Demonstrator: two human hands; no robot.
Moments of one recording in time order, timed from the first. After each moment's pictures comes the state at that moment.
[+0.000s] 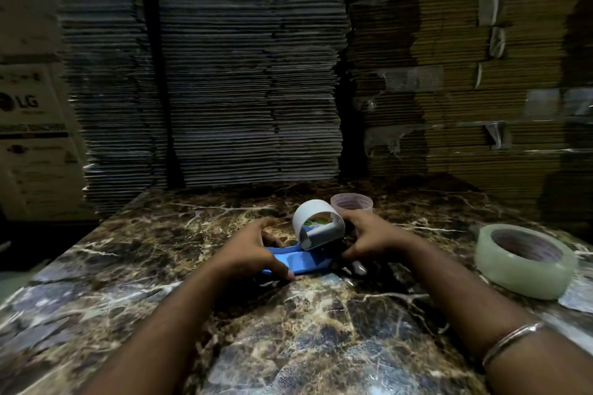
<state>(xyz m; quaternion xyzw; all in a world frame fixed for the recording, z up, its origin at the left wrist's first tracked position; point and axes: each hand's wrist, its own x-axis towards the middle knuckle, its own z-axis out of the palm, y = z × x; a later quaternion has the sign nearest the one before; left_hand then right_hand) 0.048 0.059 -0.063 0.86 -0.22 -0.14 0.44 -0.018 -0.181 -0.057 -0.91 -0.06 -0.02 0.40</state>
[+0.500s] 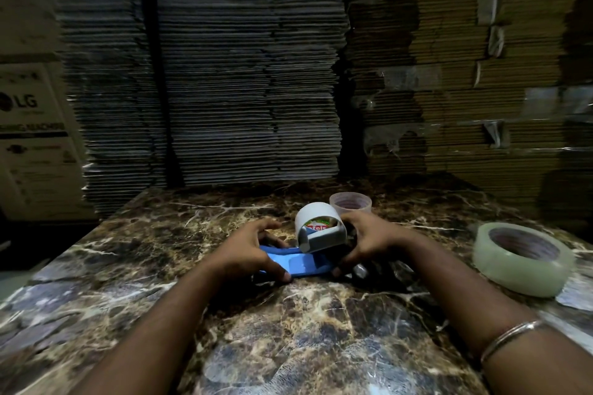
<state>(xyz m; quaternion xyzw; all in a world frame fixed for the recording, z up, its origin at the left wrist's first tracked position) 0.054 0.067 -0.068 0.84 -0.26 -0.15 0.45 -0.024 -0.183 -0.051 -0.92 -0.07 0.01 0.39</state>
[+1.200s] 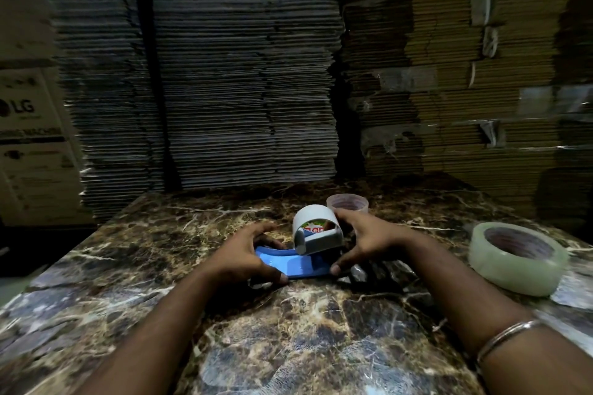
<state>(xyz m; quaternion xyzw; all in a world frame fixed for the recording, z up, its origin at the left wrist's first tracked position) 0.057 0.072 -0.074 0.84 -0.29 -0.15 0.44 -0.022 -0.188 -0.050 -0.92 -0.08 0.01 0.38</state>
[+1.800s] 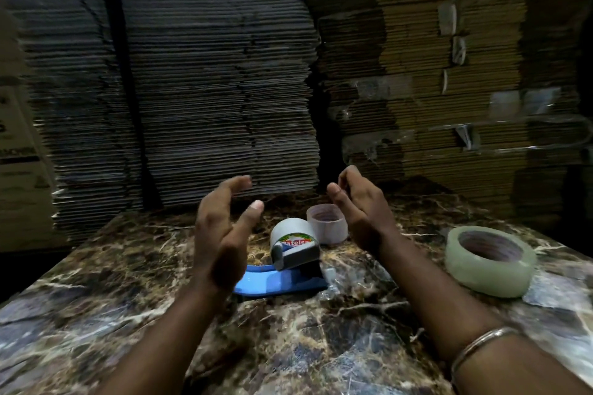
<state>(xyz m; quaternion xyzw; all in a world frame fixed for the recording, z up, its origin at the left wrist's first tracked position) 0.017 0.034 -0.030 0.72 -0.31 0.28 0.55 -0.028 -0.195 -0.034 -0.85 -0.04 -0.44 0.29</state>
